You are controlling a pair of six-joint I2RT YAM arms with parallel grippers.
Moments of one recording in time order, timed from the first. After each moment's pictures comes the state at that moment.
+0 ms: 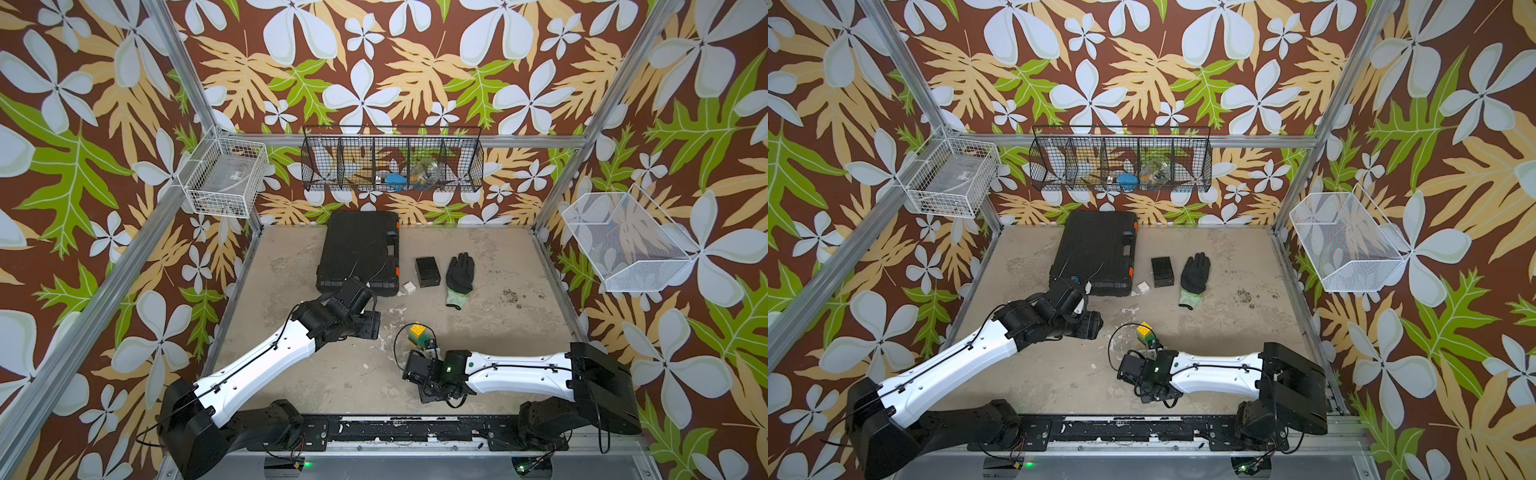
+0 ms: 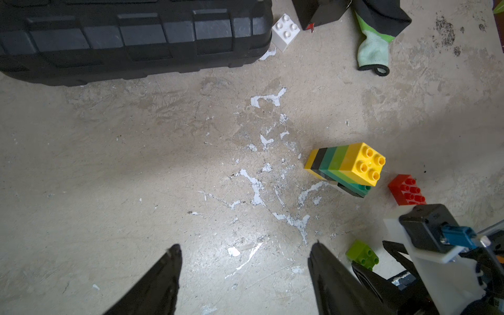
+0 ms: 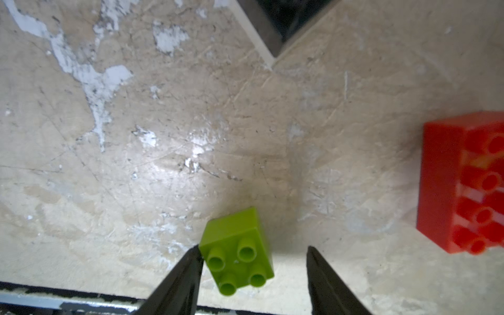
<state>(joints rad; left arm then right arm) -0.72 1.21 1.02 -0.81 -0.08 -0.52 1.22 1.50 0.82 -0.79 0.17 1.05</state>
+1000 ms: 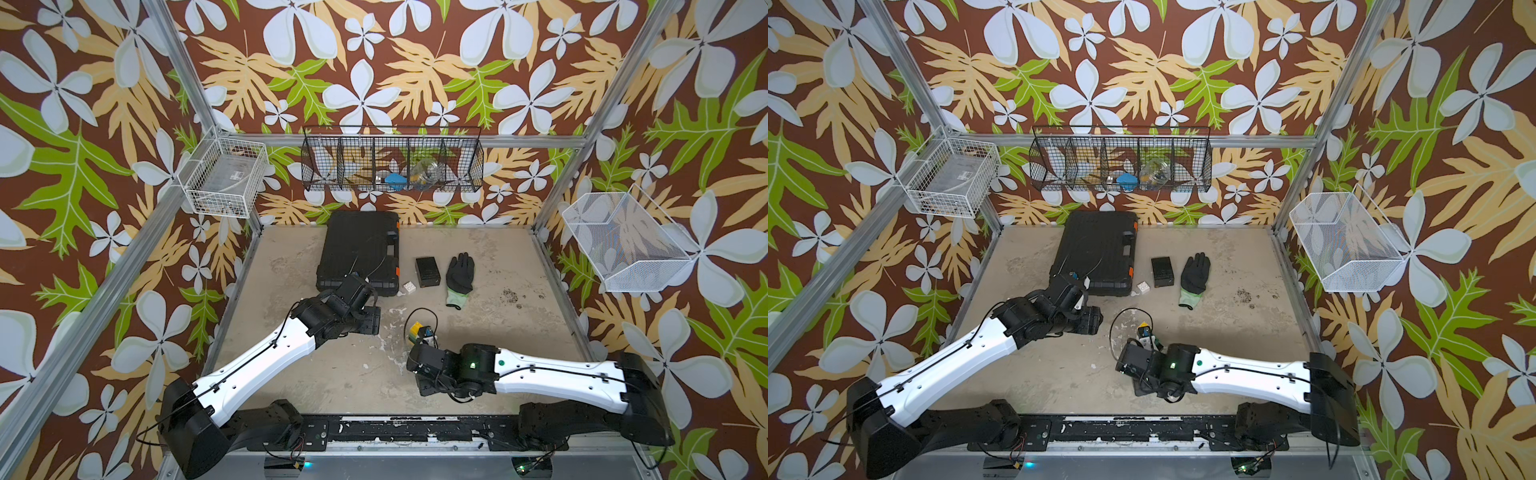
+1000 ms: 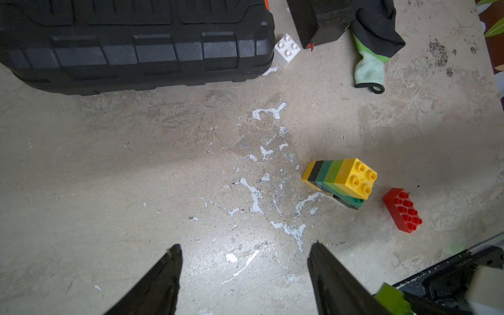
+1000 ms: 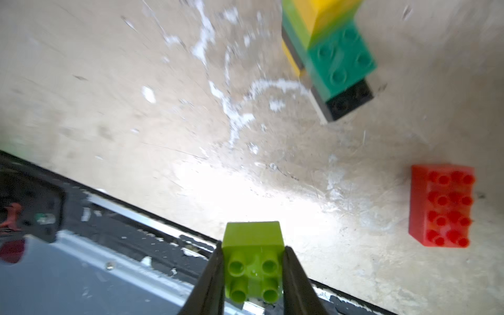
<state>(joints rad) -0.72 1.22 1.07 -0.82 -0.11 -0.54 1.24 1.29 1.02 -0.91 0.21 0.96</state>
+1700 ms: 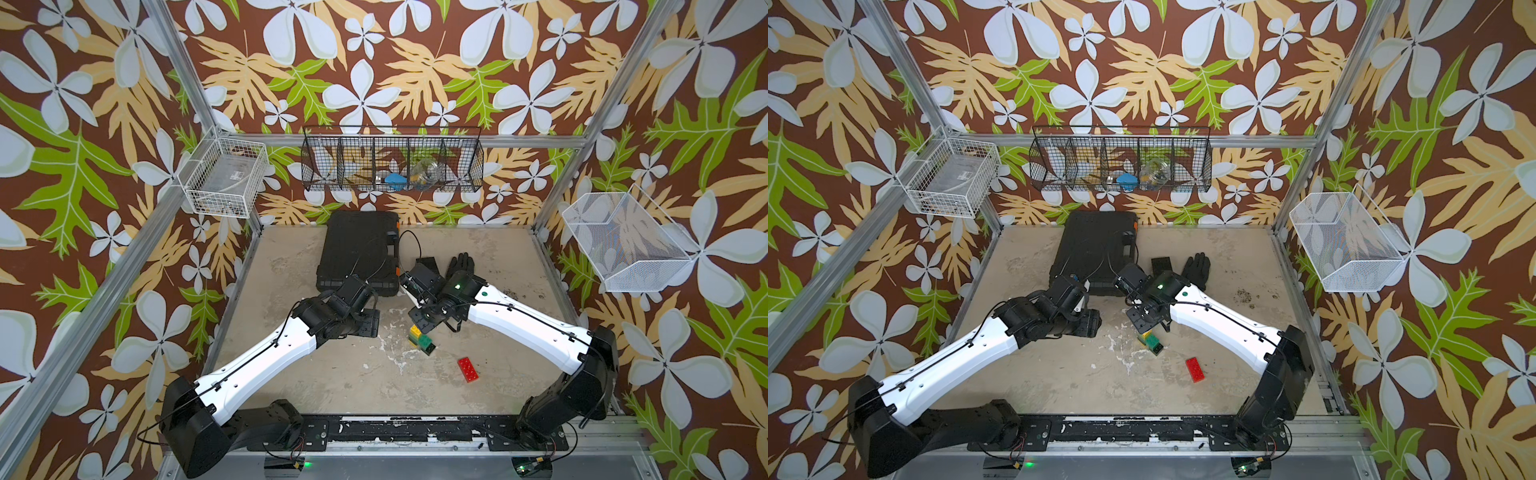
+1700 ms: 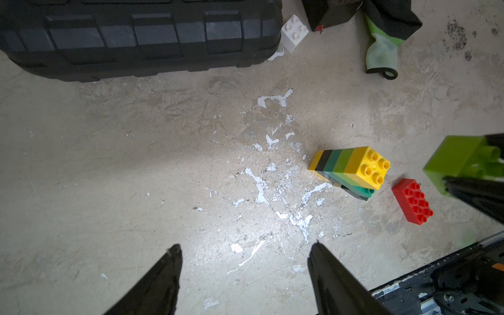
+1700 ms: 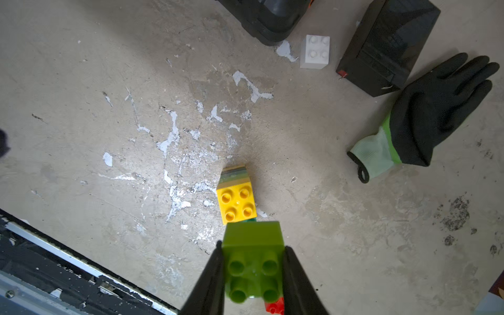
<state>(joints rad) -0.72 1.22 1.05 -0.87 -0.11 -0.54 0.87 1.62 1.49 -1.11 0.18 0.18</state>
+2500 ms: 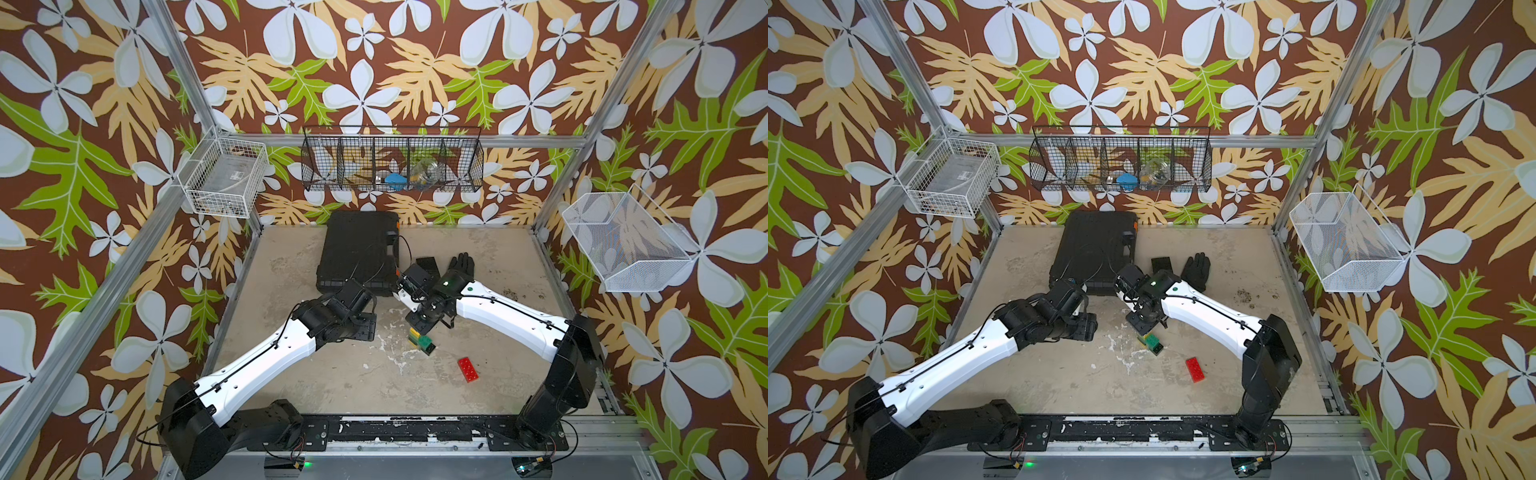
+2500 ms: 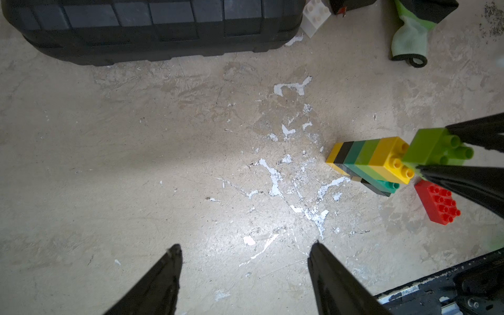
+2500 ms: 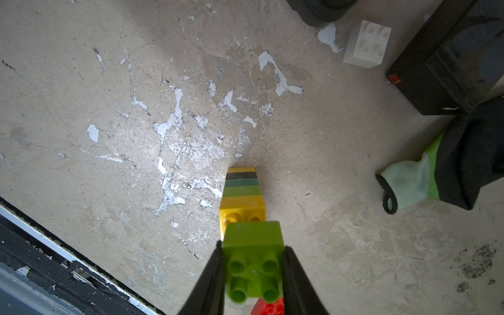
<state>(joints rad) -0.72 1.21 1.03 -0.89 -0.13 -0.55 0.83 1.71 1.47 -1.07 0.08 0.02</state>
